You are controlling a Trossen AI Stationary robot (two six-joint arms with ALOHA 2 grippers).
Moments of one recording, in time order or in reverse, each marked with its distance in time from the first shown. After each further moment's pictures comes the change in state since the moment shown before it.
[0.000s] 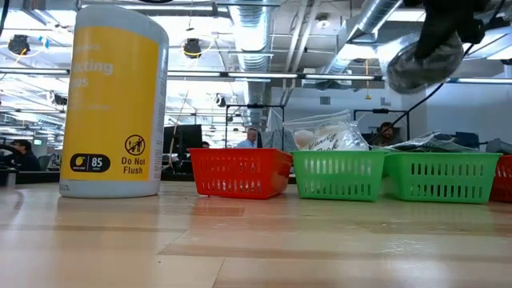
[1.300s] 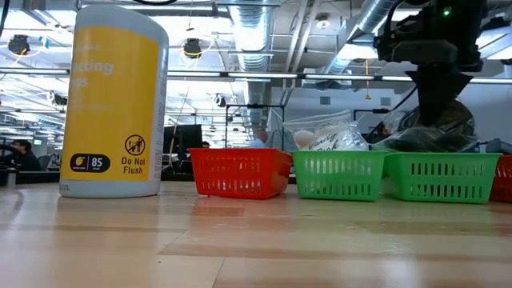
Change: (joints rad) left arm 0.000 0.001 -0.001 -0.002 0.000 -0.052; right arm -0.025 0.419 -0.001 -0.059 -0.052 0.124
